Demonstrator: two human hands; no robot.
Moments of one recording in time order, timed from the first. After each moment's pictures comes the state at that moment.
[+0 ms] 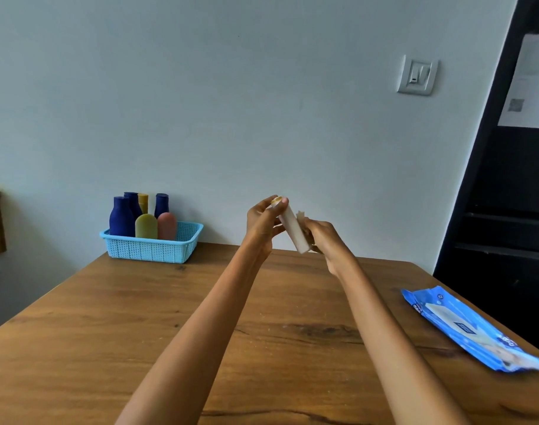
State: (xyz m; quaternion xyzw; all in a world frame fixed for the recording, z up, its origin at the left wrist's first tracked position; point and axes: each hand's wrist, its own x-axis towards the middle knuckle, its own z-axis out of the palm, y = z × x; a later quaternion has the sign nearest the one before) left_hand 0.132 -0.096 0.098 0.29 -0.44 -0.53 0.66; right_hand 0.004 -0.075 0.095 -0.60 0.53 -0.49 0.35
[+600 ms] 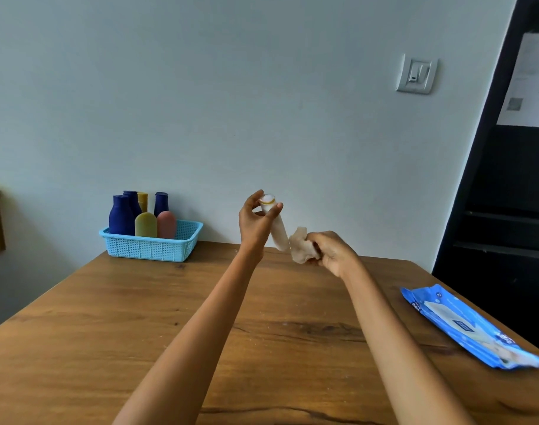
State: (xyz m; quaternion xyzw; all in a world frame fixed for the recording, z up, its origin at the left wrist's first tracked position) left_hand 0.137 -0.100 0.085 0.36 -0.48 -0.35 0.72; right_hand -0.007 -0.079 0.085 -0.52 0.57 -0.47 0.42
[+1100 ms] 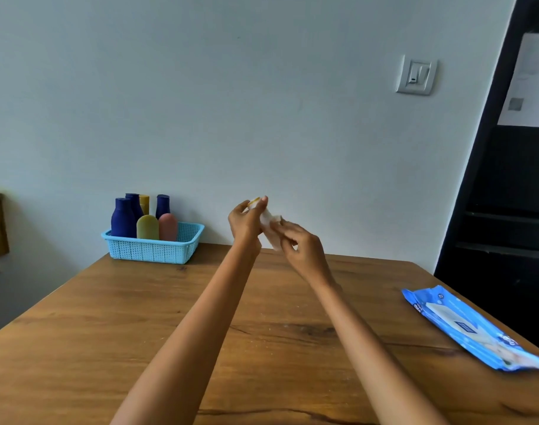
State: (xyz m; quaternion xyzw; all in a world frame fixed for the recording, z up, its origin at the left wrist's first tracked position) left_hand 0.150 -0.109 0.094 0.37 -0.34 -0.48 0.72; right_hand 0.027 -0.080 0.054 -0.77 0.38 -0.50 -0.02
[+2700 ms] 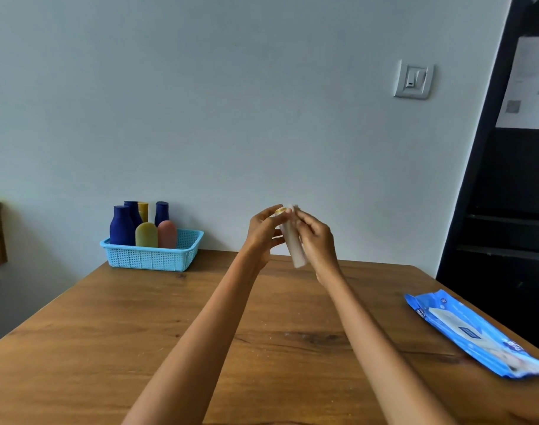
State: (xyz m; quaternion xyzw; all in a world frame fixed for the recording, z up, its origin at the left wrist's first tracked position) left_hand 0.137 -0.099 0.095 0.30 -0.50 -0.53 0.61; right_hand 0.023 -0.083 0.083 -0.61 0.42 -0.64 0.22
